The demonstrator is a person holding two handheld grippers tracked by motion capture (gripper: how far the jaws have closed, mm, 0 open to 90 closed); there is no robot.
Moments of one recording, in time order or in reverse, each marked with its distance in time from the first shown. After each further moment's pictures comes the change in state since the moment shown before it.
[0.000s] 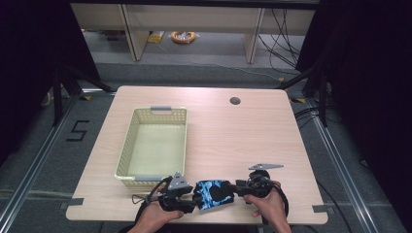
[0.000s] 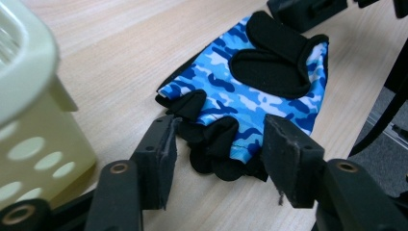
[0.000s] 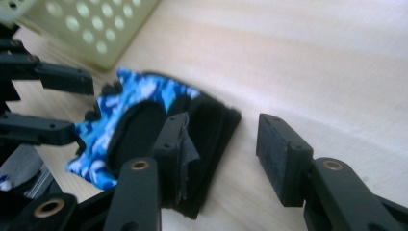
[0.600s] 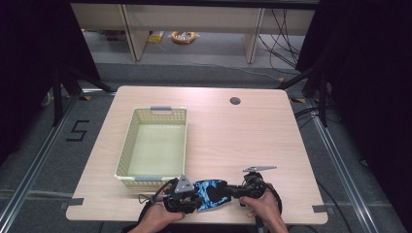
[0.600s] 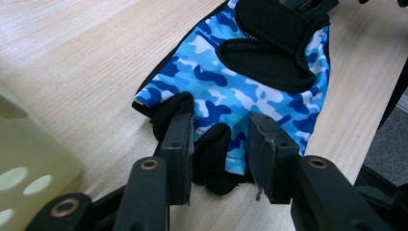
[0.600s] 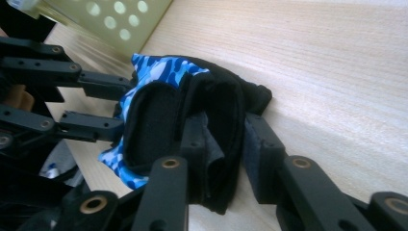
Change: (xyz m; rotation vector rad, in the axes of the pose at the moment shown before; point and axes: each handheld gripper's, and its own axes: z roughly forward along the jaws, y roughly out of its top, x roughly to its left) left arm -0.003 -0.003 0.013 0.040 0.016 0.094; right arm -0.001 -0.006 0.019 0.026 0.121 0.041
